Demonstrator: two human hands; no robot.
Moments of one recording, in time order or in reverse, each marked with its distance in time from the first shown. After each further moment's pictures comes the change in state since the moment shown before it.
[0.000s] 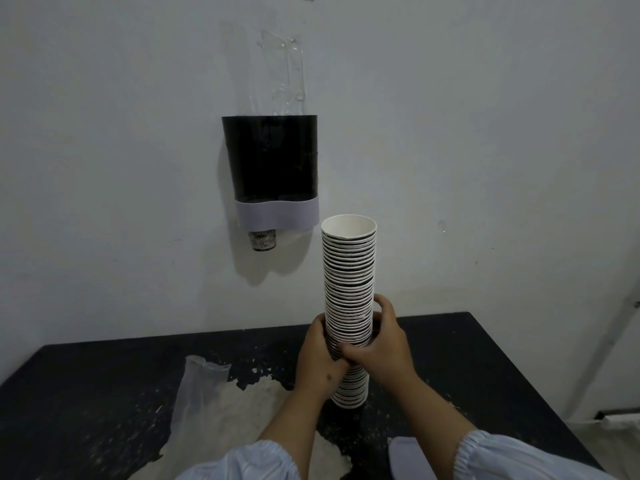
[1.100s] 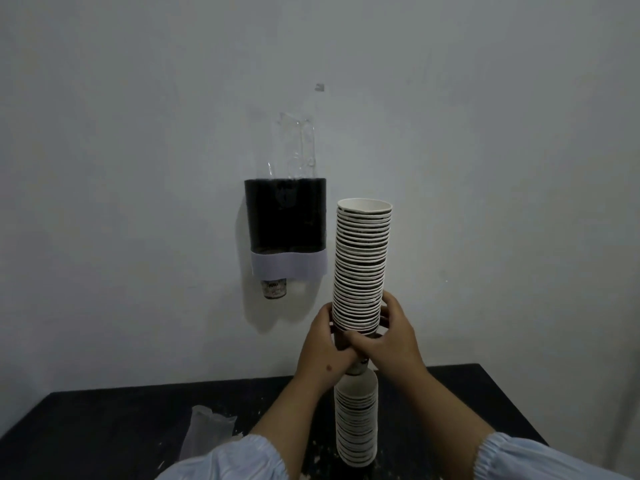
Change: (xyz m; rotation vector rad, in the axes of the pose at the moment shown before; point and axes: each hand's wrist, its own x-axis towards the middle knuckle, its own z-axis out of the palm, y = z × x) left_hand 0.024 0.080 -0.039 -0.060 -0.033 0.236; right_hand 0.033 -0.063 -0.023 0.158 0.086 -0.206
